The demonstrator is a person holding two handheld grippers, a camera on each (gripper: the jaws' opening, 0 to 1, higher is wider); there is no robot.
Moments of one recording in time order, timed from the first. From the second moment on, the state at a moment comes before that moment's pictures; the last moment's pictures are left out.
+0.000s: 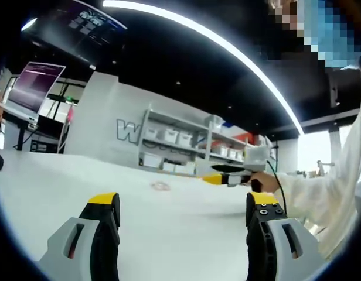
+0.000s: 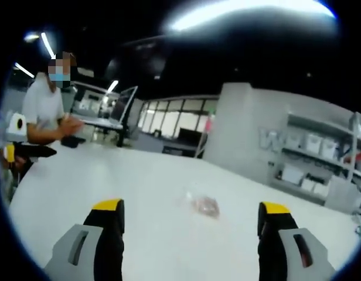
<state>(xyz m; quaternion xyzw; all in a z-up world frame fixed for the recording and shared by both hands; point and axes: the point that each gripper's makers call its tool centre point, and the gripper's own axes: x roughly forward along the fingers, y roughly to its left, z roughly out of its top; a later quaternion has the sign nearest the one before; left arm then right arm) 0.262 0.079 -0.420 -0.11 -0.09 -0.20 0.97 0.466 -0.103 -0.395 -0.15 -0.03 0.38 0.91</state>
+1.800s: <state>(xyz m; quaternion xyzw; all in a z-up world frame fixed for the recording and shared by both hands) 0.291 0.084 -0.422 -0.07 -0.05 -0.20 0.98 0.329 -0.236 -0.437 -0.09 0.04 0.27 0.96</state>
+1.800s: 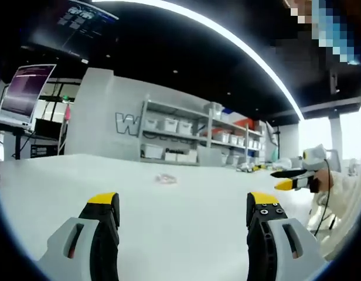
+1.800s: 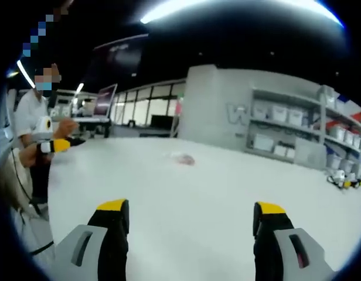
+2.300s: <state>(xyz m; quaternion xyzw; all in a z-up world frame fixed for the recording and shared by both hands) 0.297 0.093 -0.430 -0.03 -0.04 -0.17 0.98 0.305 -0.237 -0.440 -0.10 0.04 0.26 0.96</state>
